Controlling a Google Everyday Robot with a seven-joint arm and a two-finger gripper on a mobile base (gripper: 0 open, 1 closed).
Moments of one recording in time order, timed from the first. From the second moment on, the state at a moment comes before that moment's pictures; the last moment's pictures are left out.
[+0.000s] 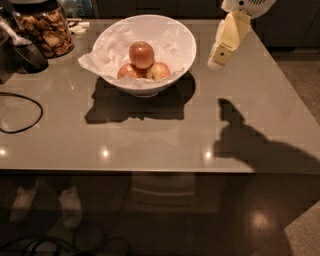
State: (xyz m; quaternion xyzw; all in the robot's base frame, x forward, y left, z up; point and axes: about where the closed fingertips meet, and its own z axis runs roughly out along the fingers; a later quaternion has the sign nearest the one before) arm 0.595 -0.136 1.018 -0.59 0.78 0.01 0.23
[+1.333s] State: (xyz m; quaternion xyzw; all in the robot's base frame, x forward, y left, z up) arm 0.634 -0.064 1.035 -0.62 0.73 0.05 0.27
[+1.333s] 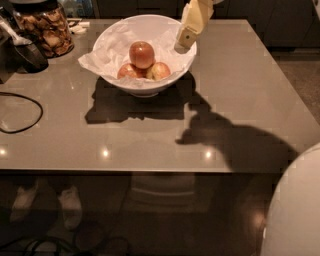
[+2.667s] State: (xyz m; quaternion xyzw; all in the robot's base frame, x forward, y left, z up) arm 0.686 -0.009 1.022 -0.63 0.71 0.11 0.30
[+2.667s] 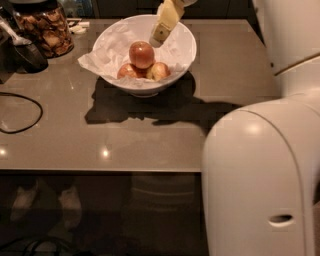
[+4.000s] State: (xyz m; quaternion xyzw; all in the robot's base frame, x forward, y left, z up) arm 0.719 0.016 0.984 -0.63 0.72 0.13 0.27
